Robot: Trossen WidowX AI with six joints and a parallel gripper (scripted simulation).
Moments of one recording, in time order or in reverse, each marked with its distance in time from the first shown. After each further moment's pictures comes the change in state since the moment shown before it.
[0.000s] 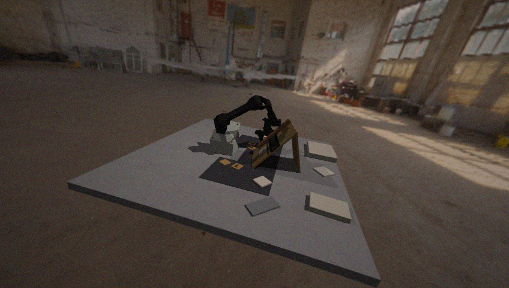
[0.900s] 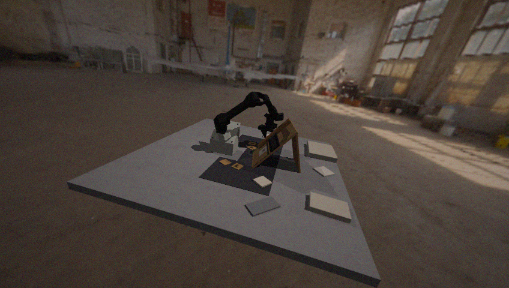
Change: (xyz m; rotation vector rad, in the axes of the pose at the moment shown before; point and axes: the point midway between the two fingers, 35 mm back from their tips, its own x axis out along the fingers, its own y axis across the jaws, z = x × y) arm -0.043 -0.012 0.018 0.055 -0.154 0.019
